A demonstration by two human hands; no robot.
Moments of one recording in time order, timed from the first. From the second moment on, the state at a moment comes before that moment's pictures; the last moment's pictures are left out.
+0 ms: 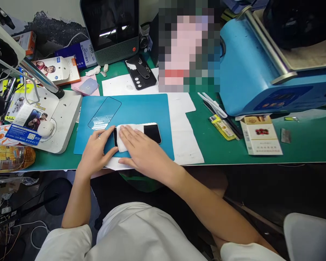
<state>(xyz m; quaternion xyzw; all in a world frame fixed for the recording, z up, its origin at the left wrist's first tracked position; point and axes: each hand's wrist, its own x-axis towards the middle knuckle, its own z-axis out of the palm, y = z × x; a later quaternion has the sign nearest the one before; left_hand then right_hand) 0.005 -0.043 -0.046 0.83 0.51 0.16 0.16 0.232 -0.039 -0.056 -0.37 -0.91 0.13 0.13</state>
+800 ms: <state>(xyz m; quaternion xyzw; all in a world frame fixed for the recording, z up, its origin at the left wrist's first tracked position) -0.001 -0.050 -0.050 0.77 0.50 0.28 0.26 0.188 -0.047 -0.052 -0.44 -0.88 0.14 0.12</state>
